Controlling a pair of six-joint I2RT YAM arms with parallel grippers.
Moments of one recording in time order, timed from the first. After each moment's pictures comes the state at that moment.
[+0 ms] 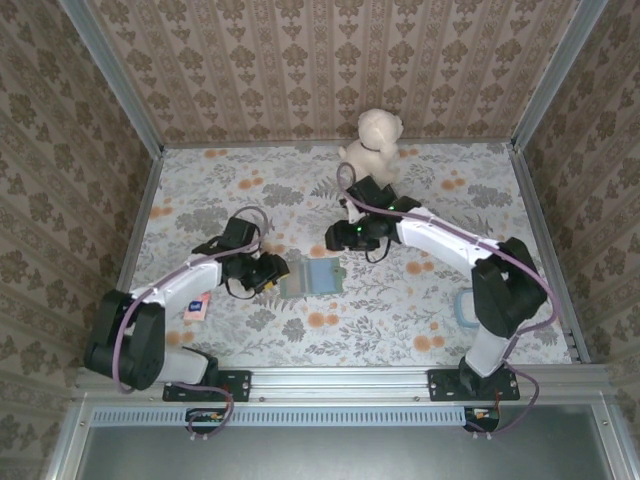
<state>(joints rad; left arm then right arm) -0.42 1.38 0.72 -0.48 0.42 -0.82 0.60 1.76 1.31 -0.60 -0.27 0.54</state>
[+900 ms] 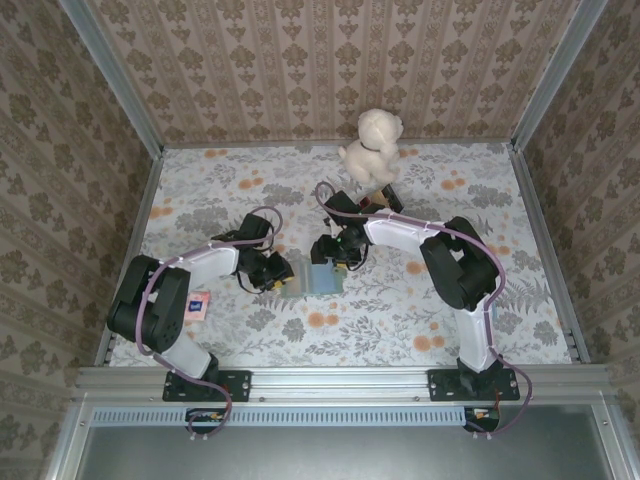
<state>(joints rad) -0.45 1.58 0.79 -0.45 0.40 -0.82 0.63 2.03 1.41 -0.58 -0.32 0.61</state>
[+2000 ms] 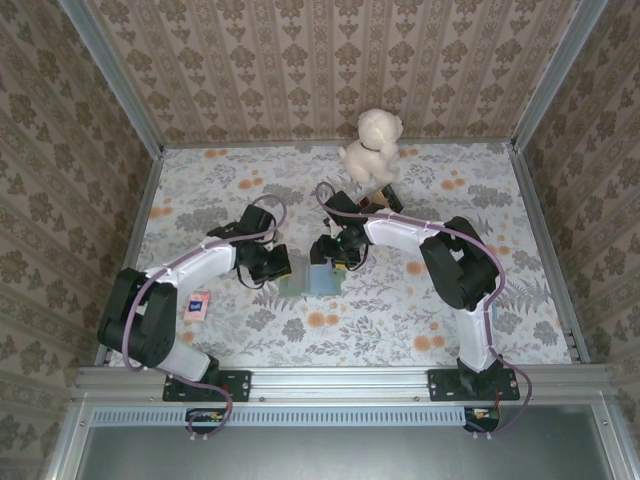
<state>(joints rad) -0.48 1.49 0.88 -0.60 0.34 -0.68 0.63 2.03 1.41 -0.58 -0.35 0.63</state>
